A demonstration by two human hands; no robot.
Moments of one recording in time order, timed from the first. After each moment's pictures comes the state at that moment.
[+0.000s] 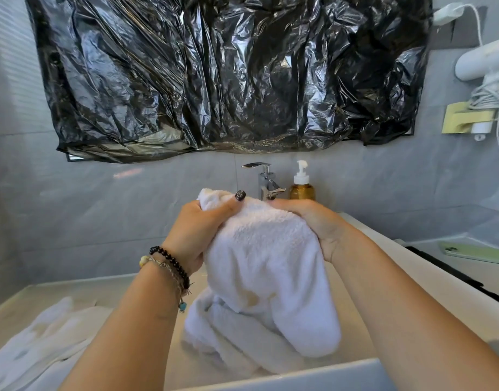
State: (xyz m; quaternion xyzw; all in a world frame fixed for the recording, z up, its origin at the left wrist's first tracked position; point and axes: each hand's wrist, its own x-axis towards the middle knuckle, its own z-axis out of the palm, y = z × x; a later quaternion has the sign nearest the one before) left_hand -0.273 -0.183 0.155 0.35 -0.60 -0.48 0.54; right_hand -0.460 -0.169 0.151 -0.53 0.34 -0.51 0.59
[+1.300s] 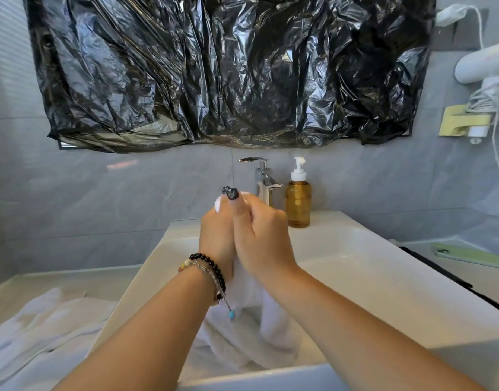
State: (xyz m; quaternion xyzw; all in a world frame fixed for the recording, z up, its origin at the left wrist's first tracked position) left_hand -0.315 -0.199 0.124 0.37 -0.60 -0.41 0.59; right_hand -0.389 -0.174 0.116 -0.64 0.43 -0.64 -0.02
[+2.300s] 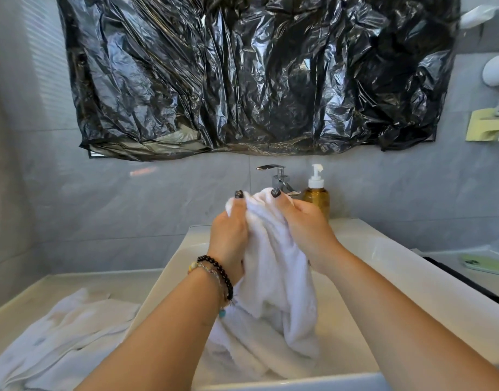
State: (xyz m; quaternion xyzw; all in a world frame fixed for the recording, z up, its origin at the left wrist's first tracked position) left_hand -0.306 -0.200 0.132 0.37 -0.49 -0.51 0.60; right_hand -0.430 -0.189 0.134 -0.57 0.47 -0.61 0.29
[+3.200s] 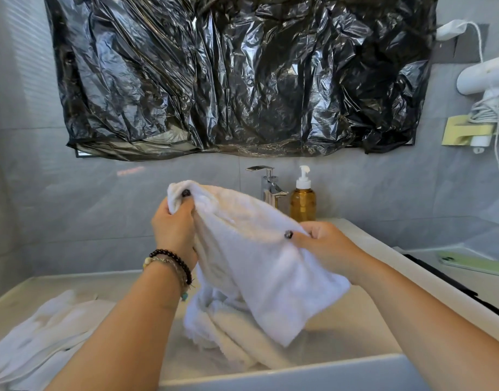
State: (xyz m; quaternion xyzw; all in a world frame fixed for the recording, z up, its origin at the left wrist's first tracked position) left_hand -0.257 -0.212 0.140 0.38 -0.41 -0.40 0.73; right_hand -0.487 -0.159 0.116 -0.65 0.51 -0.47 0.32
